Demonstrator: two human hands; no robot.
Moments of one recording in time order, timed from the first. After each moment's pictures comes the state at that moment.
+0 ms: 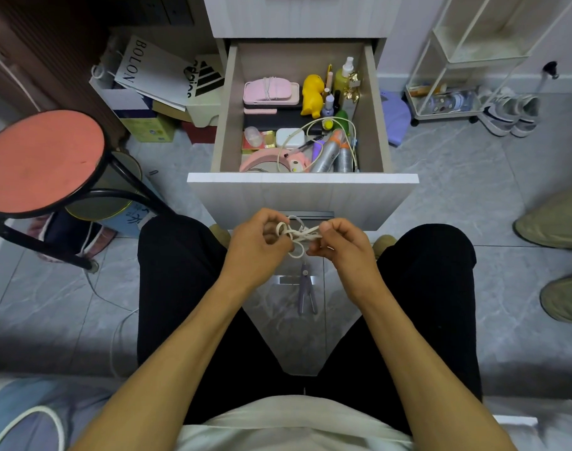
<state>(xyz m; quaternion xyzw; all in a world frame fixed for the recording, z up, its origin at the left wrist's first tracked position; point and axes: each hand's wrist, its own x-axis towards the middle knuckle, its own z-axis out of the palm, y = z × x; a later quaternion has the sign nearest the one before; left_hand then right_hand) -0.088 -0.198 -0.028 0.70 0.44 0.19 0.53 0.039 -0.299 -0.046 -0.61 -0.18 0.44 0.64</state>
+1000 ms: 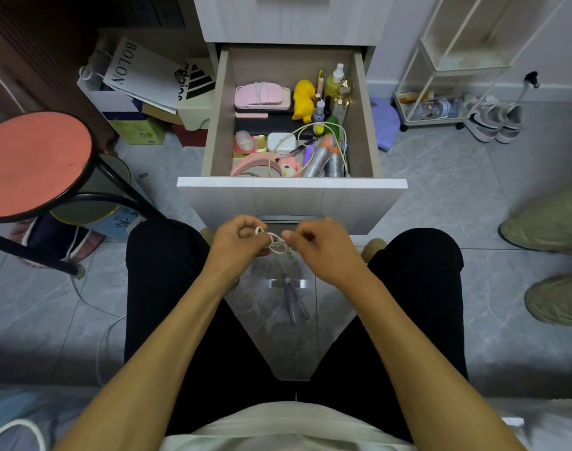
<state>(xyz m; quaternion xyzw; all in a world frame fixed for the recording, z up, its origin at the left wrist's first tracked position) -0.087 -0.179 -0.037 0.58 0.49 0.19 0.62 0.048 -0.277 -0.033 -0.76 -0.49 0.25 0.34</state>
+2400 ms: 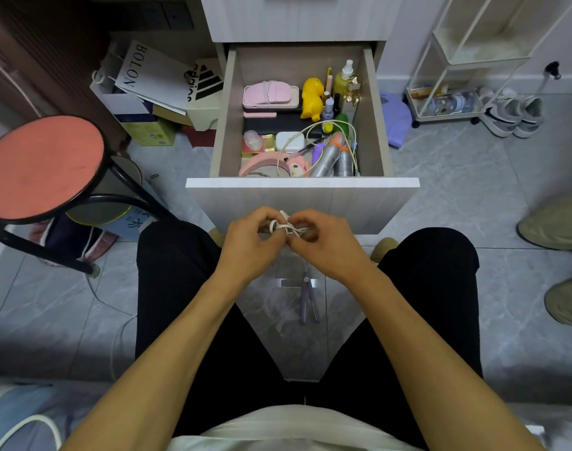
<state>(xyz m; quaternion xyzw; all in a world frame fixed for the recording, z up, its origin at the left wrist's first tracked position) -0.083 -0.177 -0.034 0.77 0.39 0.20 0.47 0.051 -0.266 -0.036 -0.75 -0.45 0.32 0.36</state>
